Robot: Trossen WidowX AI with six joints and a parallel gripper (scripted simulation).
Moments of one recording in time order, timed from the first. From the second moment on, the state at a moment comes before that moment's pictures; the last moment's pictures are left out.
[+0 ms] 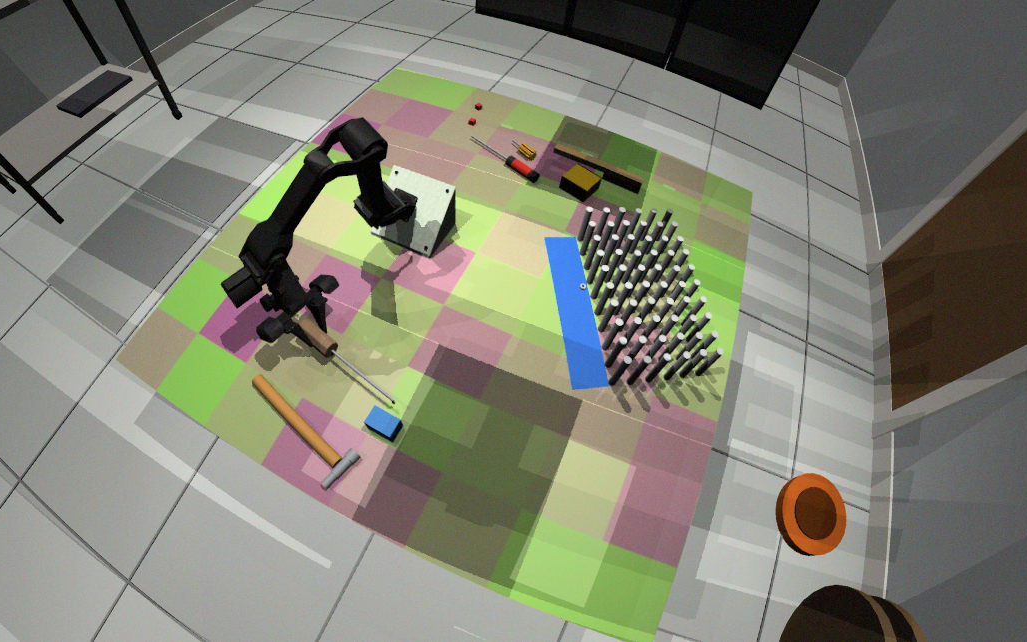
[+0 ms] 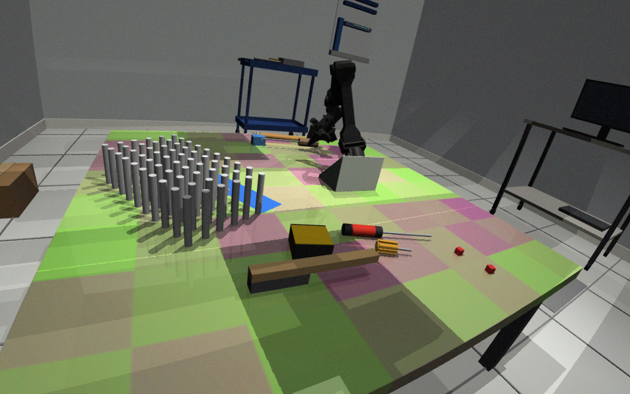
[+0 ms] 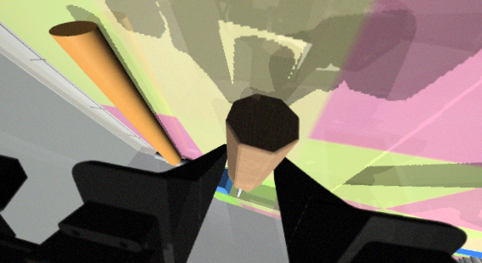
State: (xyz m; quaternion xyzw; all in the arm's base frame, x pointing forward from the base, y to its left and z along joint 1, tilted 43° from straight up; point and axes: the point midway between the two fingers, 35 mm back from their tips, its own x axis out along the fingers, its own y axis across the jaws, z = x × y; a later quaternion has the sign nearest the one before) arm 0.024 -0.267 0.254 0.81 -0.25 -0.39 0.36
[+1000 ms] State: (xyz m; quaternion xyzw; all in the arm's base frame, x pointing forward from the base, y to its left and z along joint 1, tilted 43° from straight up) arm 0.029 -0.278 0.240 0.81 -0.26 -0.39 0.36
